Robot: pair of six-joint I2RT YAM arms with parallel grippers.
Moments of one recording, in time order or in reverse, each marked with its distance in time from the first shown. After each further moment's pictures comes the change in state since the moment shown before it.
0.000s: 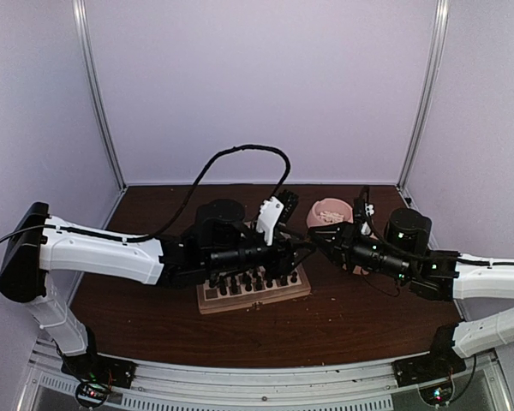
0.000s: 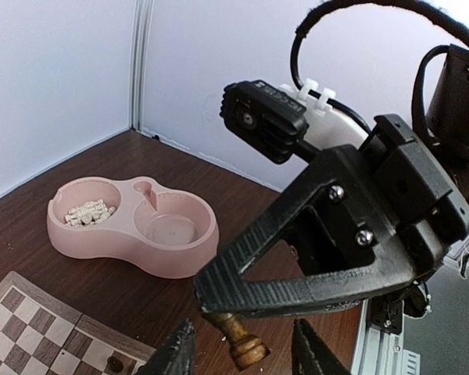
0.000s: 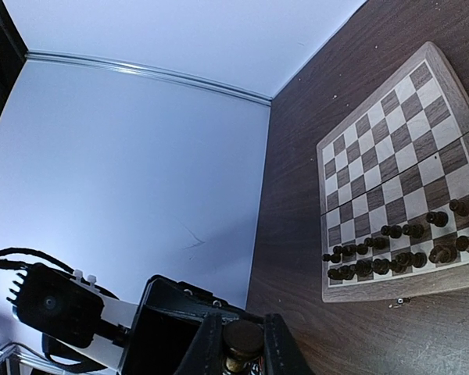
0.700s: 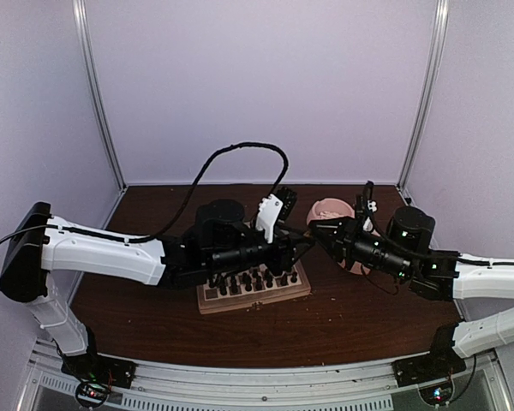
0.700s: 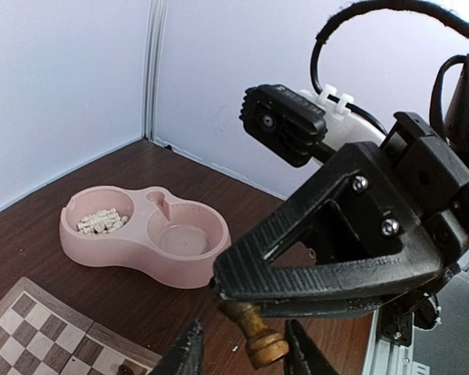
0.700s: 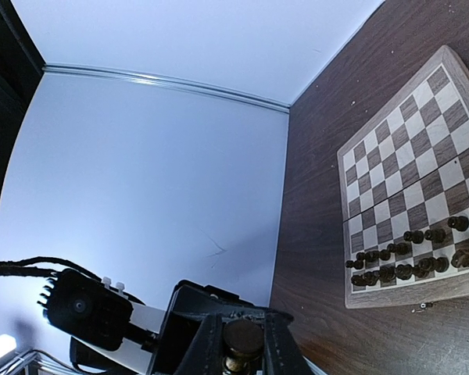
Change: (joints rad) left arm 0.000 0.009 0.002 0.038 -0.050 0.000; right arm 0.000 0.000 0.000 0.060 -0.002 0.048
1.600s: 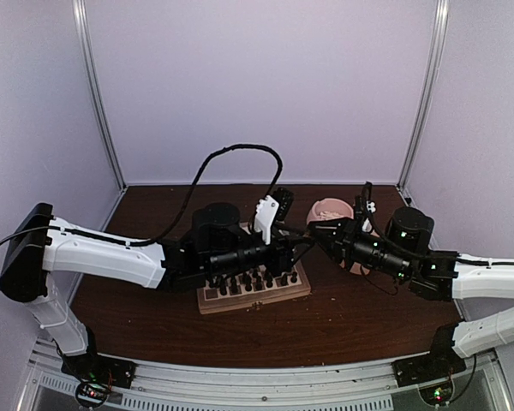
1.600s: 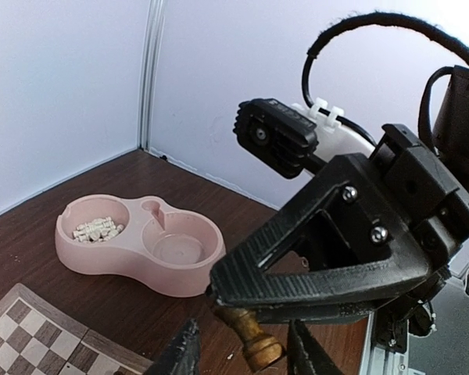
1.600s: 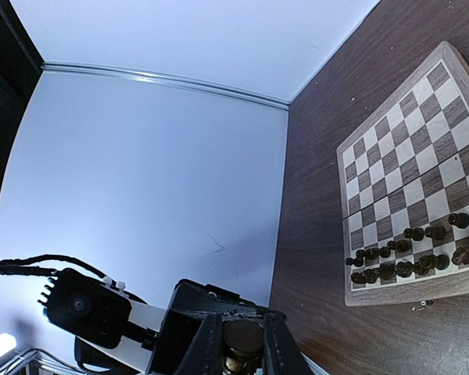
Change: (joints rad) left arm 0.000 0.000 -0.040 0.088 0.014 -0.005; right arm 0.000 0.006 -0.002 0.006 0.000 0.004
